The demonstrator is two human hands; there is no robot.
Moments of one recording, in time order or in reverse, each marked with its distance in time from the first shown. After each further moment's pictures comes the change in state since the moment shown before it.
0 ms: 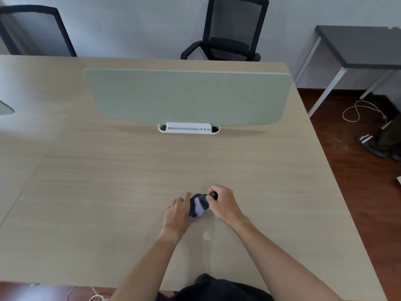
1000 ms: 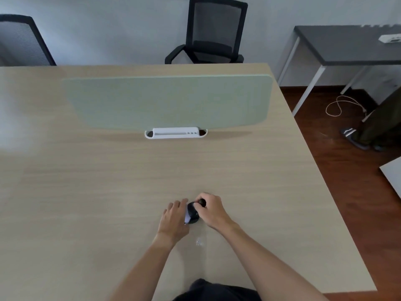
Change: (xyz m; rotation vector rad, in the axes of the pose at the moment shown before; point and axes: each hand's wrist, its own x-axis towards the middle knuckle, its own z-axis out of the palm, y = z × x) left_hand 0.007 0.005 0.008 0.048 0.026 0.152; right_hand -0.007 0.002 0.005 0.133 -0.060 0.068
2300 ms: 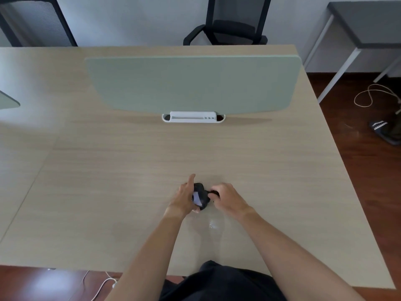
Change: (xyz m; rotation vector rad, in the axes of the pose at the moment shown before) left_hand 0.007 -0.010 -0.030 -0.354 -0.159 -0.169; right_hand -0.003 0.001 -0.005 -0.320 -0.199 -0.110
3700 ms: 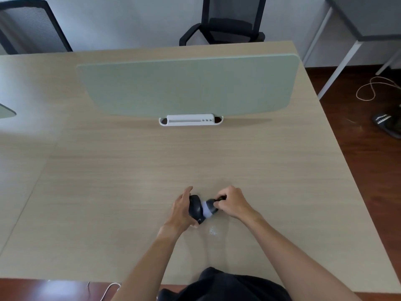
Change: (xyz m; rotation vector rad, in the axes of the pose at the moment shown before) left_hand -0.011 -0.015 0.016 -0.171 0.048 -0.004; right_hand 0.008 0.016 -0.005 0.222 0.004 0.262
